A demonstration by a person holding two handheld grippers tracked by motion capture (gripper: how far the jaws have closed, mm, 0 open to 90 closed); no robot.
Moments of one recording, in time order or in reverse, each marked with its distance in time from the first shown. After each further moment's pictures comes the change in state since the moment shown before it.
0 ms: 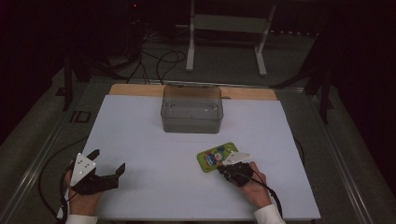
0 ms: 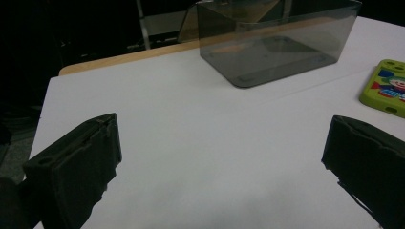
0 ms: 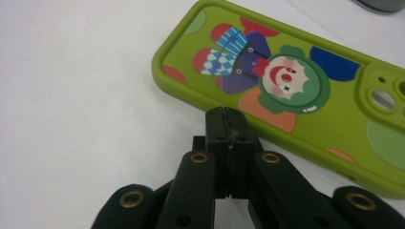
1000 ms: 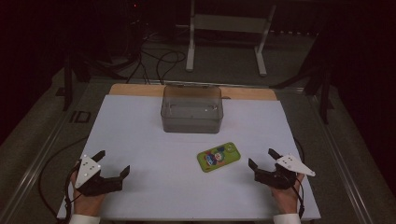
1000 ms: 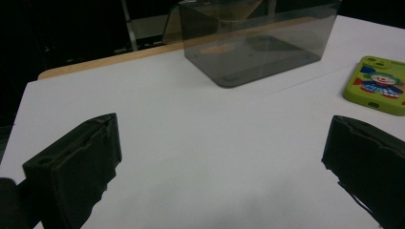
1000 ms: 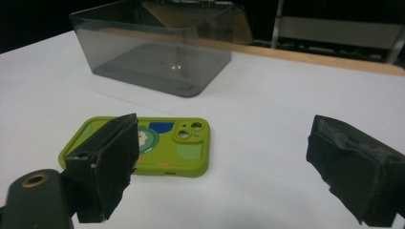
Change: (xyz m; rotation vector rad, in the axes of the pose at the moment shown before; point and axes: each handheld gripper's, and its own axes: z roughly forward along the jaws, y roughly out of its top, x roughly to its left) left arm -0.009 -0.005 0.007 -0.011 -0.048 0.023; right arm -0.038 -0.055 -0.092 -0.485 -0.304 0.293
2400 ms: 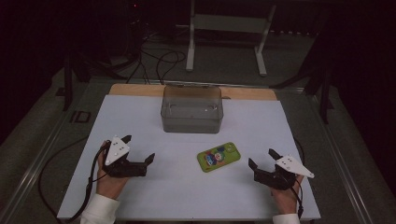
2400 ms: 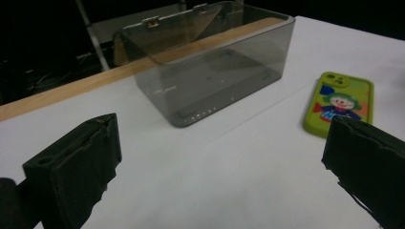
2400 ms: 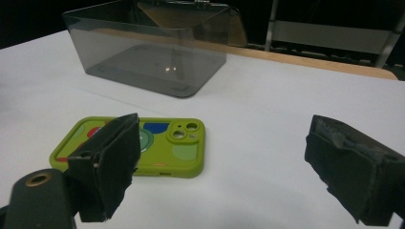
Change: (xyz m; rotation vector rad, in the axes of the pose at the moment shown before) left arm -0.036 0.061 0.048 0.039 -0.115 0.073; right arm 0.002 -0.002 0.001 -0.005 -0.022 -0.006
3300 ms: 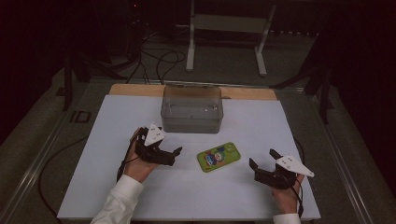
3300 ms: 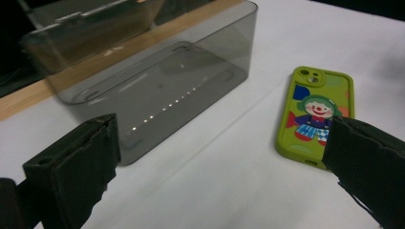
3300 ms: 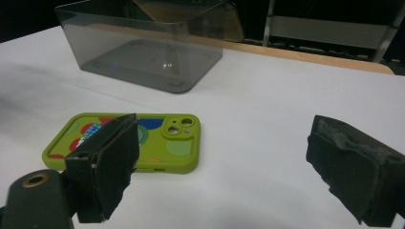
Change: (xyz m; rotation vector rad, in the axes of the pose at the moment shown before) left arm -0.032 0.038 0.080 0.120 -0.134 0.082; right arm -0.004 -0.002 0.001 0.019 -0.008 0.001
